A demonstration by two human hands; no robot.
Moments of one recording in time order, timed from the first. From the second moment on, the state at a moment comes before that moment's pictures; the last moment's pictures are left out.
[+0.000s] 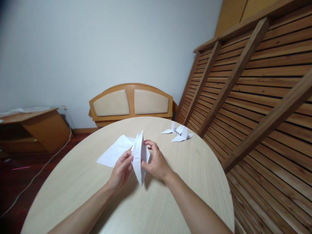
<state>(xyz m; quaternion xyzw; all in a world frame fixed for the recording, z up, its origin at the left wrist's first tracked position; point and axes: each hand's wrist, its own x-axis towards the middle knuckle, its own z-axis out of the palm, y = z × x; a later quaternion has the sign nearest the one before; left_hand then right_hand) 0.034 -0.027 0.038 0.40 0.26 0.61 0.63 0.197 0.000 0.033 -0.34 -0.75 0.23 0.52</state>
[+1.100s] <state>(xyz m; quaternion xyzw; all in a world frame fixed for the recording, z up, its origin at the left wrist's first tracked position) 0.030 -0.019 0.033 0.41 0.35 0.60 0.59 0.200 -0.001 0.054 -0.39 -0.74 -0.05 0.55</state>
